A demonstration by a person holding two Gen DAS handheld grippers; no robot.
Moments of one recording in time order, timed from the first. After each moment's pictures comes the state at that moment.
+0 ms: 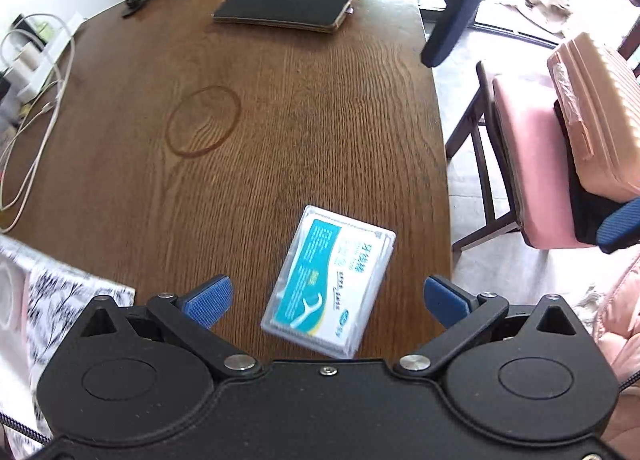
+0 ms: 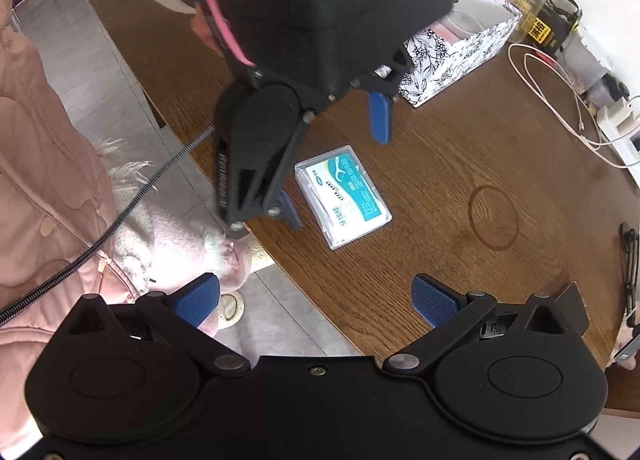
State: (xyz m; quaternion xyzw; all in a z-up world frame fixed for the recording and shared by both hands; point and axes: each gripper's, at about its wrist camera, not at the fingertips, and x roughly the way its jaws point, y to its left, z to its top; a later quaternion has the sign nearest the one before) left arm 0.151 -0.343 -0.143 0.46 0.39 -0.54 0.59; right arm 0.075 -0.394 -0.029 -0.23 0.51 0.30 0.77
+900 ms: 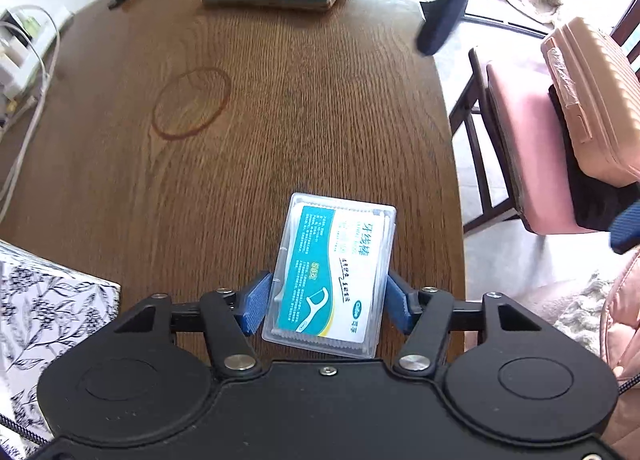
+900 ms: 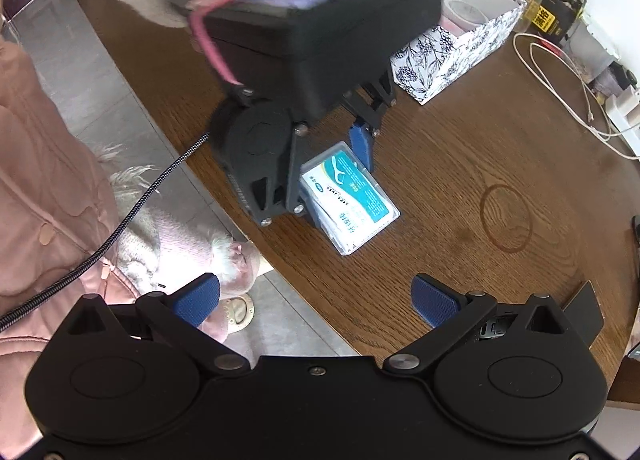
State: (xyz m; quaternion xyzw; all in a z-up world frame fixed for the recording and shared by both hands) left arm 0.154 -0.329 -0.154 0.45 0.39 -0.55 0.59; right arm 0.088 -0.389 -0.034 -0.21 0.53 0.30 0.76
